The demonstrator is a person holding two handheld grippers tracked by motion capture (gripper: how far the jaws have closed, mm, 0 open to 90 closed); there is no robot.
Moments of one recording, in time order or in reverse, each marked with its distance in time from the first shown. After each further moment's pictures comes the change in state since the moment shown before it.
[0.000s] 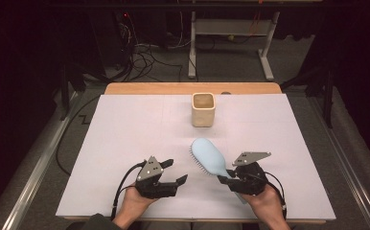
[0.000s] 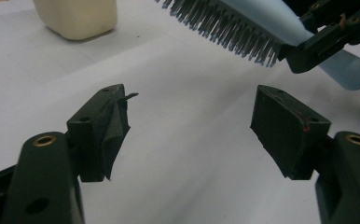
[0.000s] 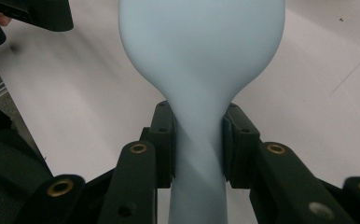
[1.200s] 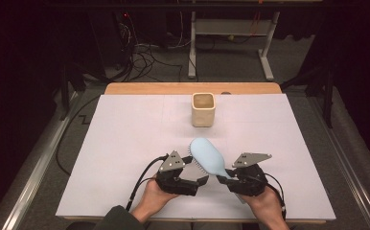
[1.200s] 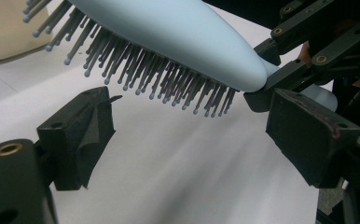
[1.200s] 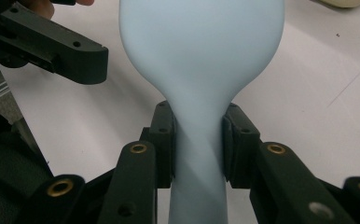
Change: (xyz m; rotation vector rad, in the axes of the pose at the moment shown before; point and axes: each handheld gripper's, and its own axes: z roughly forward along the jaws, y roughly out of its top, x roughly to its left) left arm -0.019 0.028 0.037 0.026 -0.115 -0.008; right arm 0.005 0.000 -0.003 -0.037 -0.008 -0.030
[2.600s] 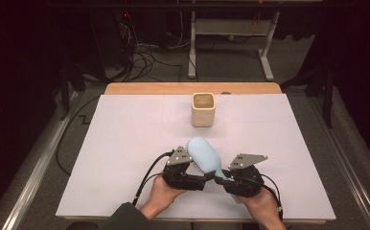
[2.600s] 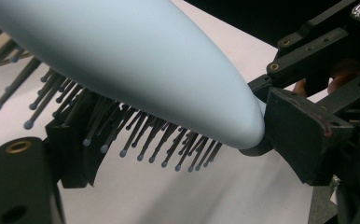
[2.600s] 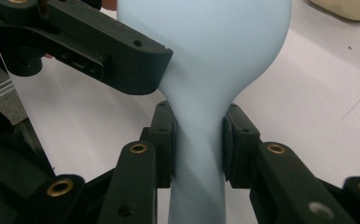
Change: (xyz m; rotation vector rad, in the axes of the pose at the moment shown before) left arm -0.004 0.016 0.011 -0.003 -0.006 -0.064; right arm 0.007 0.003 0.005 -0.015 0.007 -0.028
